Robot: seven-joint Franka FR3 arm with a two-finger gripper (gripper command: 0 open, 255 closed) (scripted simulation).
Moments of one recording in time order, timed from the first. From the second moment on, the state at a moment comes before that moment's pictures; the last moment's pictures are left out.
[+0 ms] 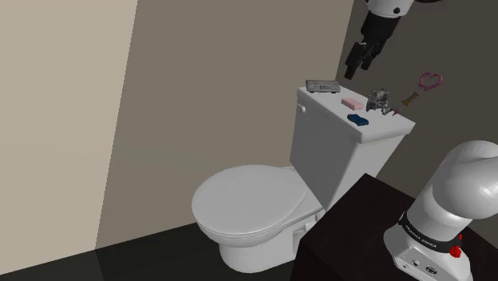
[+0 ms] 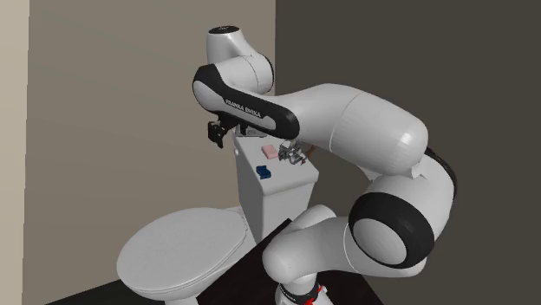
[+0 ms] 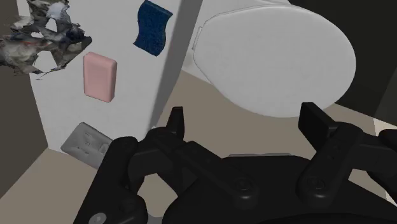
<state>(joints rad) -0.01 -0.82 -0.01 -2.29 -0.12 1.69 0.00</state>
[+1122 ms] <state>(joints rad) -0.18 -0.68 -0.20 -2.54 -0.19 1.96 0.07</state>
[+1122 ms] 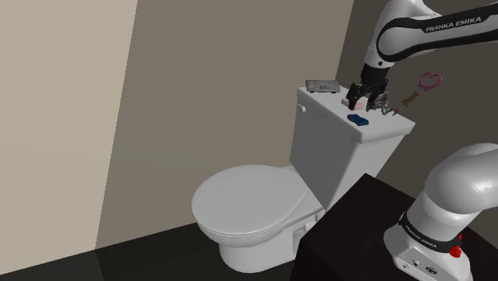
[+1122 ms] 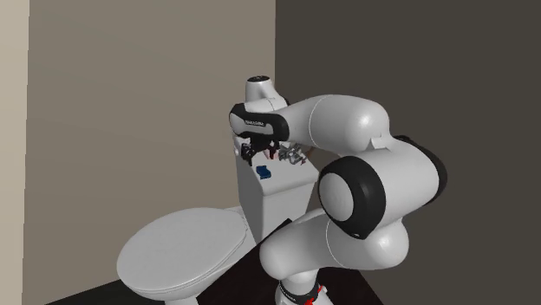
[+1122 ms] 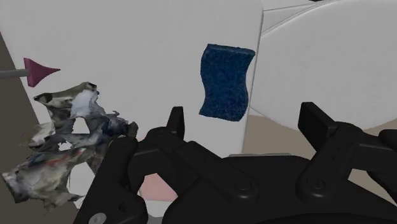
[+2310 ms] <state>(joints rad) -0.20 -0.63 -0.24 -2.64 -0.21 2.11 0.07</state>
